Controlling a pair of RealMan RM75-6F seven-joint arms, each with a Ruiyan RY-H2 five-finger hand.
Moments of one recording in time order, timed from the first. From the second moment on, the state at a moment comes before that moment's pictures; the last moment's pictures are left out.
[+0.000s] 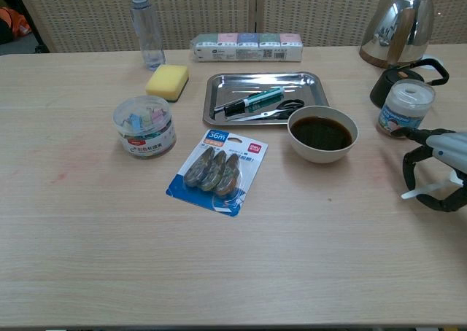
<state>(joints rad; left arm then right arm) 0.04 -0.83 0.07 -1.97 1.67 1.59 -0.09 0.40 -1.52 0.06 -1.41 -1.30 1.04 -0.24</state>
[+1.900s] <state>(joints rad) -0.01 -0.83 0.03 -1.99 1.56 1.51 -0.07 0.75 -1.57 0.34 -1.49 -0.93 0.76 0.23</state>
